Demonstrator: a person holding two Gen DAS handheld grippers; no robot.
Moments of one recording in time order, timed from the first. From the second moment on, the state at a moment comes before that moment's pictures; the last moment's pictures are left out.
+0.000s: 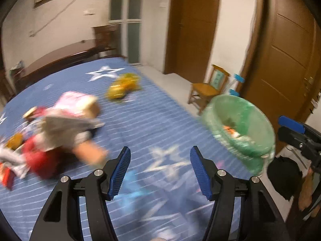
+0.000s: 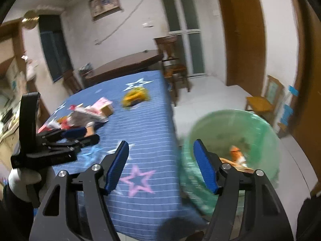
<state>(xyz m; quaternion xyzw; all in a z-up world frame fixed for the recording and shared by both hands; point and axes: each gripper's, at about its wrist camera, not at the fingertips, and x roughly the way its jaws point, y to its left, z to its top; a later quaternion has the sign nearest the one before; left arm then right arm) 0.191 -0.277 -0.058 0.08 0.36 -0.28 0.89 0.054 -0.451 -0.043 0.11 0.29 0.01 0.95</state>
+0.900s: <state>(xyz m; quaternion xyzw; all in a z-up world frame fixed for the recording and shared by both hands) 0.308 0.029 -0.070 -0.10 0.39 -0.03 0.91 0.214 -0.253 -0.104 -0.02 0.40 0.18 0.90</state>
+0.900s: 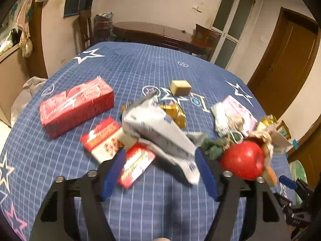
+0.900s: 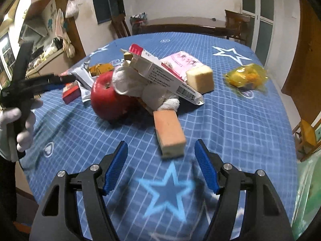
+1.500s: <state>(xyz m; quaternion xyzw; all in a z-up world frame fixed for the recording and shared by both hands) 0.343 0.002 -0.091 -0.07 0.38 -0.02 0.92 0.231 -0.244 -0.120 -0.03 0.41 0.15 0.90</state>
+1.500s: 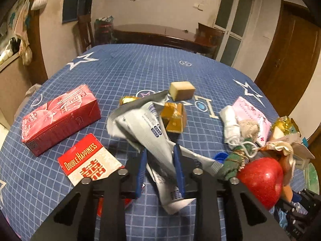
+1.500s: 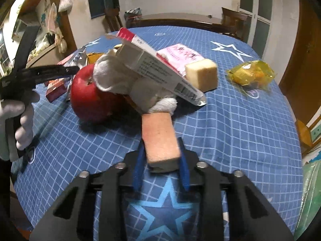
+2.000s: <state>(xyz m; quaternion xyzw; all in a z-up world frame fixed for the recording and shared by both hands) 0.212 -0.024 -0.048 -0.02 0.33 -0.06 0.94 0.144 -0.239 -0.078 -0.02 0.28 0.11 0.95</state>
